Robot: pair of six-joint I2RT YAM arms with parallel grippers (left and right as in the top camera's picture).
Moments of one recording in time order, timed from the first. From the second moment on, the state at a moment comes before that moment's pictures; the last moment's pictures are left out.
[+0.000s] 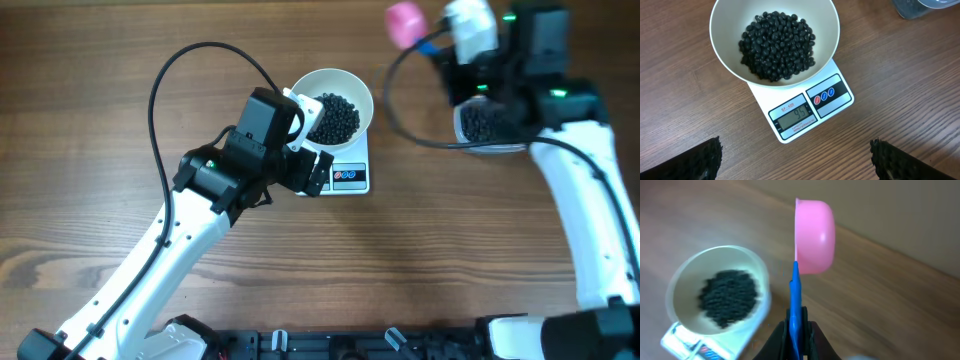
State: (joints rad) left arm -0.53 1.36 1.20 -0.78 0.05 -0.04; right arm 0.08 1.53 1.48 -0.67 -0.29 -0.29
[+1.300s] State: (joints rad) left arm -0.53 1.36 1.20 -0.78 0.05 -0.04; right arm -0.18 1.73 1.48 -1.08 -0.04 -0.24
